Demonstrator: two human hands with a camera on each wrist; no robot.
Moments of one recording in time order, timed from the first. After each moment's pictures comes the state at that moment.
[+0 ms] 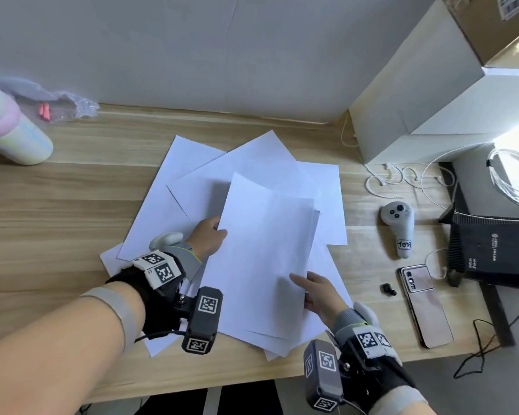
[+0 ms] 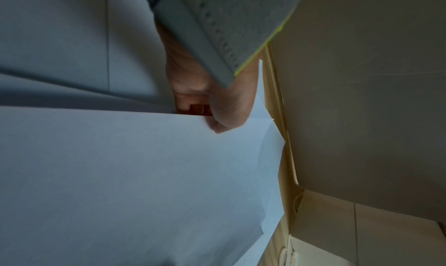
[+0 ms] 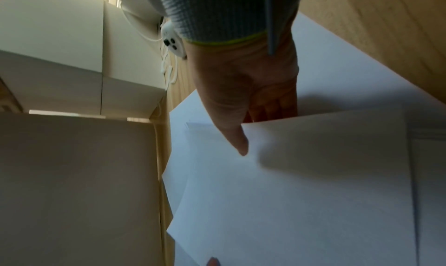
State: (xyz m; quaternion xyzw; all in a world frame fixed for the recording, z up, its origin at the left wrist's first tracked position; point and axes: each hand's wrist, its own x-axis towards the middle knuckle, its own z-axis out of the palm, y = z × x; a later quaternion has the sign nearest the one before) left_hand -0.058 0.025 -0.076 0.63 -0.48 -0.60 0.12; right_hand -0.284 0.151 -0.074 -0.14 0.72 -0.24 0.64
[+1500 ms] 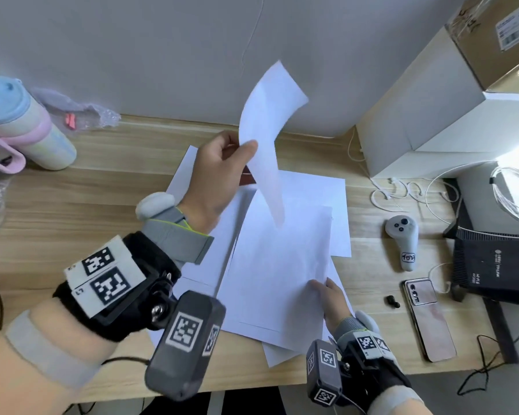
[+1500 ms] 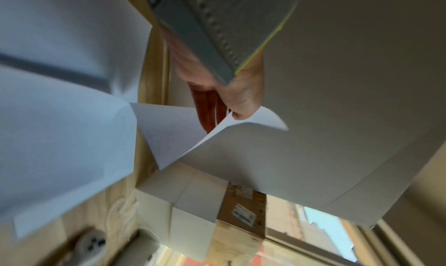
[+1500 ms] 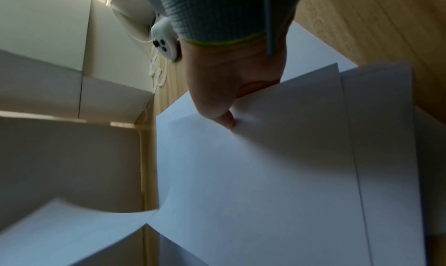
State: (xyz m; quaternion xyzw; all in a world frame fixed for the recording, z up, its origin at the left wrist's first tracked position) left_hand -0.068 -0.001 0.098 0.51 -0.39 -0.60 0.47; right_hand -0.291 0.154 -0.094 -0.14 0.78 -0.29 0.54
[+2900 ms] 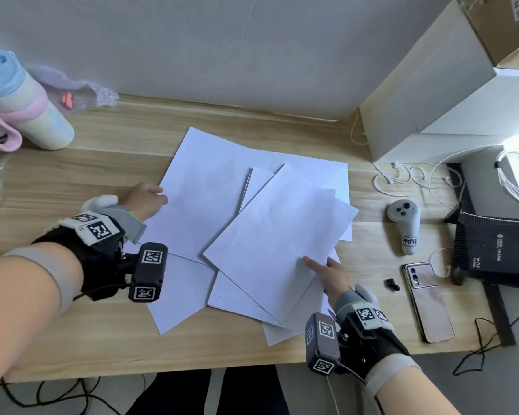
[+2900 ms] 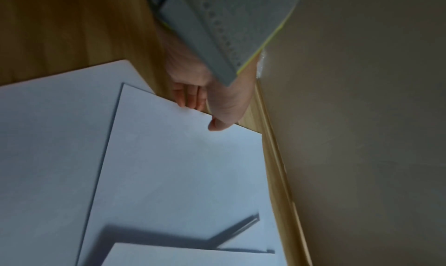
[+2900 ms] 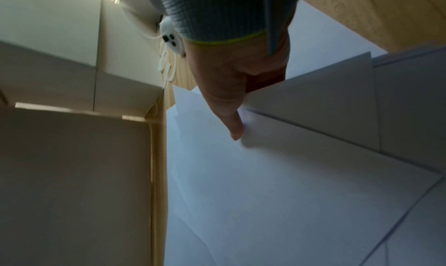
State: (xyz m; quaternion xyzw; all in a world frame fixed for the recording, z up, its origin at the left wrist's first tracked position) left_hand 0.056 -0.011 -0.054 0.77 -0.41 -0.48 0.11; right_hand -0.289 0.142 -0.083 -0.16 0.79 -0.29 0.52
